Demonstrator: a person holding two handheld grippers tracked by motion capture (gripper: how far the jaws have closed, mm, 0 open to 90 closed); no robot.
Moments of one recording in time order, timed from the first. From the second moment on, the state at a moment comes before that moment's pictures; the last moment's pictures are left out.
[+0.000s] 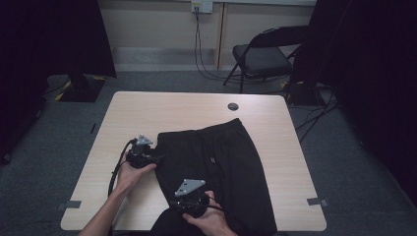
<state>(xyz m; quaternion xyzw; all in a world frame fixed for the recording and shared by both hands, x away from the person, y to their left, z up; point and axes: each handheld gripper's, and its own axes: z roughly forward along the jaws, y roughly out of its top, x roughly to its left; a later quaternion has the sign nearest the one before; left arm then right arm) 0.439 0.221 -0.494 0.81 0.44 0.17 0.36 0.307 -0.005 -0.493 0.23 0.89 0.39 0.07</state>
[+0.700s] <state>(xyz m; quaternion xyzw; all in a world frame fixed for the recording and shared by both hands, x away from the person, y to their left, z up) 0.446 0.233 -0.439 0.74 0.47 0.15 0.46 0.313 -0.002 -0.417 0.21 0.84 0.49 0.10</state>
